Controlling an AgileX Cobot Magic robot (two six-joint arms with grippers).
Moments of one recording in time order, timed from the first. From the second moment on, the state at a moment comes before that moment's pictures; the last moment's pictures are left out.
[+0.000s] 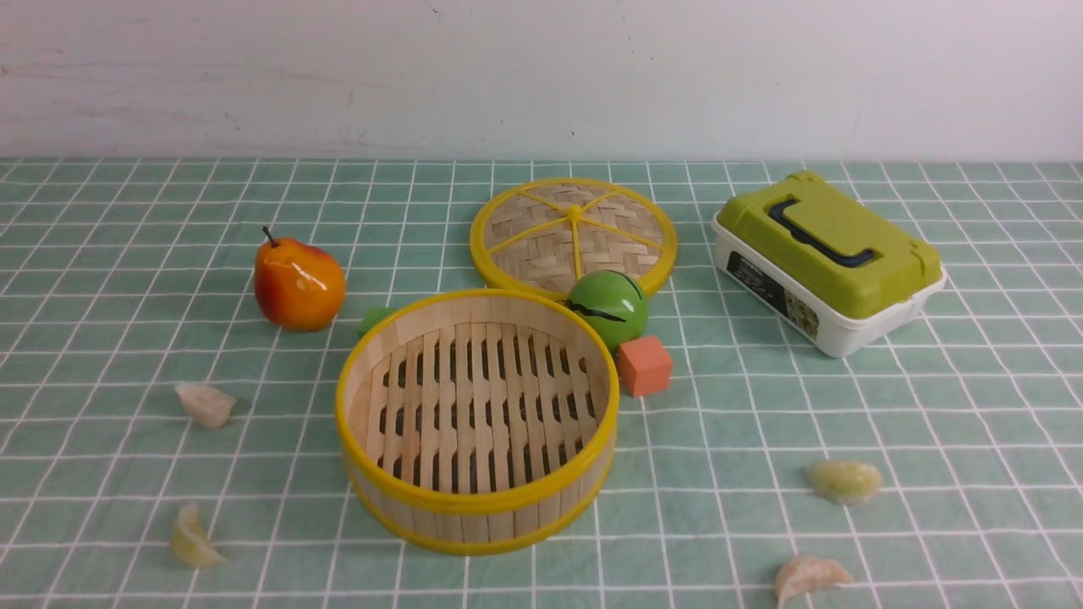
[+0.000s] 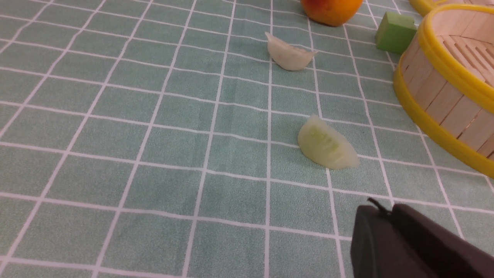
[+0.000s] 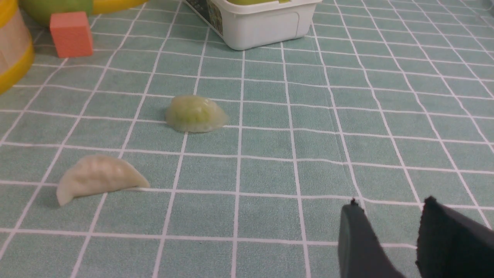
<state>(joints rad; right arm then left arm) -0.02 -0.01 0.02 0.01 0.38 -0.04 -0.01 -0.01 0.03 0.01 0.40 -0.21</state>
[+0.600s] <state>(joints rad) -0.02 -0.01 0.03 -0.04 0.28 -0.04 -0.01 -0.01 0.03 0.02 0.09 -0.21</state>
